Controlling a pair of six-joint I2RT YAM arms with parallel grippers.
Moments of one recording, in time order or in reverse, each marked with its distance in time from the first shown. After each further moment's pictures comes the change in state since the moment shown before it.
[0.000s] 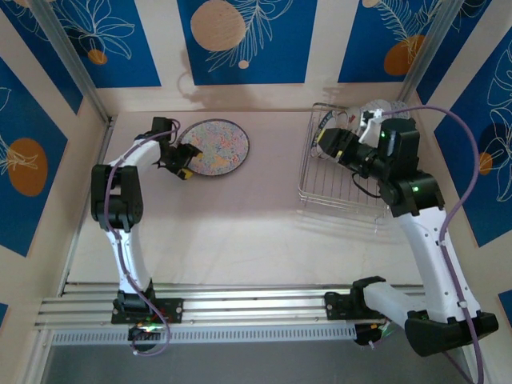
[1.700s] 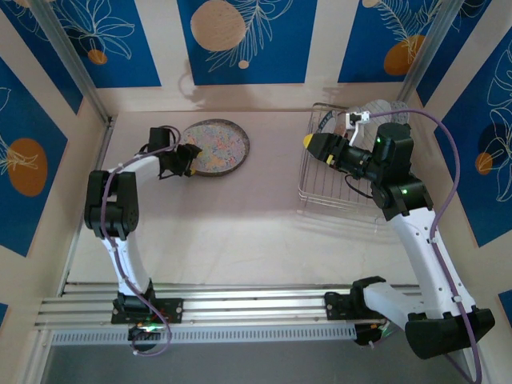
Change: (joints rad) left arm -0.002 -0.079 -0.255 0.438 0.077 -0.133; right arm 0.000 -0.023 -0.180 0.308 -0.353 0.061
